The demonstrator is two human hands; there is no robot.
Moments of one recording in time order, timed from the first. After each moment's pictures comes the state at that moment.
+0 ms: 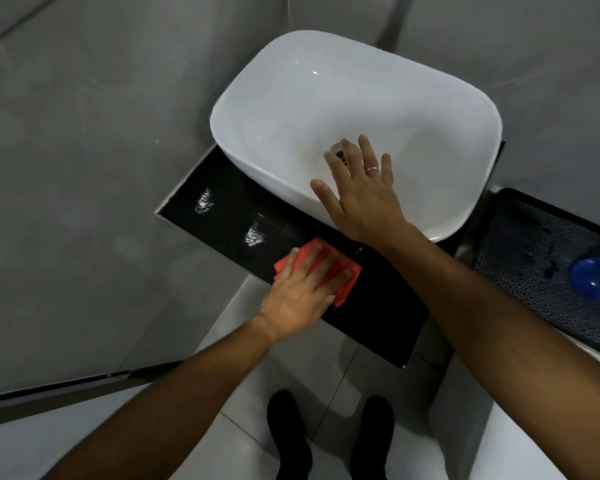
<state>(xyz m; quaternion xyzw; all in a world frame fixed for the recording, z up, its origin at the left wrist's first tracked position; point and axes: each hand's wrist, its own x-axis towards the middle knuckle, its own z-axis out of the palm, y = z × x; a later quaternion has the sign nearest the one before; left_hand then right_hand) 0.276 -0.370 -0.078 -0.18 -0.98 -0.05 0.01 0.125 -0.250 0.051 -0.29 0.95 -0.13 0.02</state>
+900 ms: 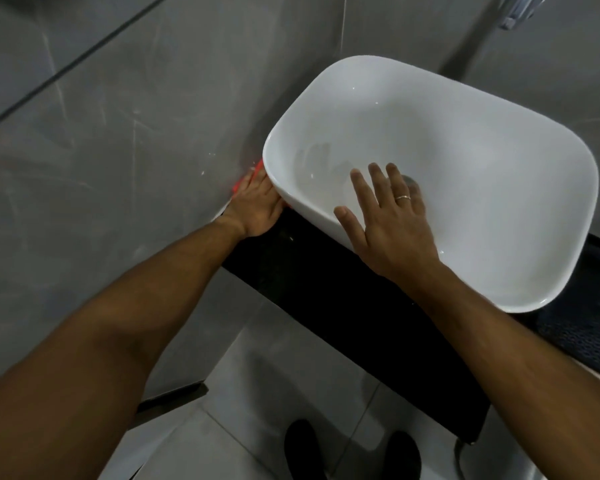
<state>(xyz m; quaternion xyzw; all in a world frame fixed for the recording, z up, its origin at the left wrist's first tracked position) 0.109 -0.593 -0.043 -0.03 -1.00 -0.05 -0.07 0.105 -0.319 0.037 -0.27 0.96 -0.11 0.03</state>
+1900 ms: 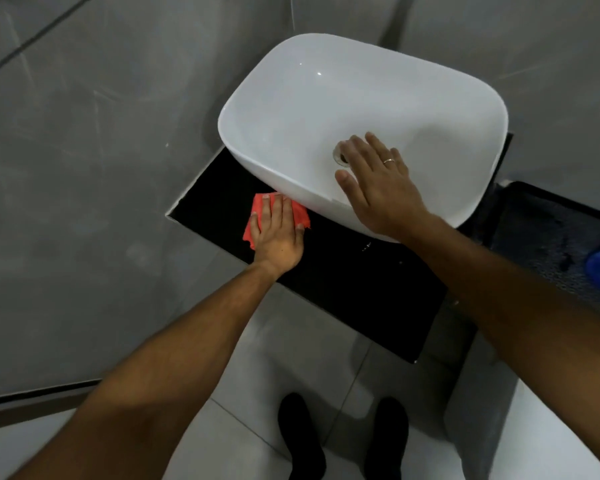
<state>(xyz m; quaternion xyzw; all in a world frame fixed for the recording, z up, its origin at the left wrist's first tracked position) 0.204 -0.415 -0.064 0.16 -0.97 -0.16 -0.05 0.117 -0.229 0.053 -0.32 0.93 -0.18 0.01</state>
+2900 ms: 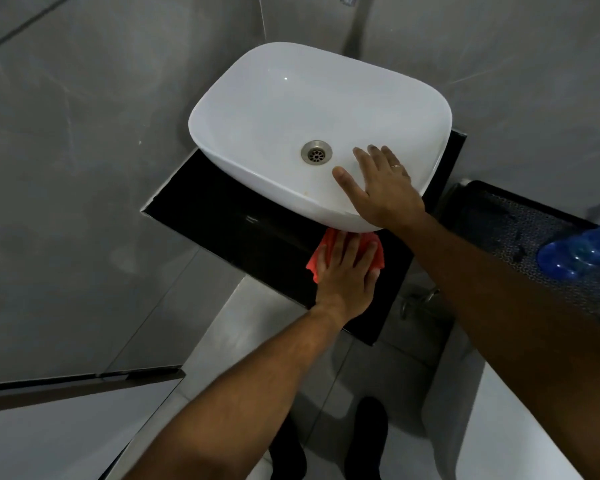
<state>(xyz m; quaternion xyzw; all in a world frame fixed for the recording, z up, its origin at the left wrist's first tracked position) 0.241 -0.228 -0.064 0.00 -0.99 -0.12 -0.07 0.112 -0.163 0.046 -0.21 0.95 -0.21 0.06</state>
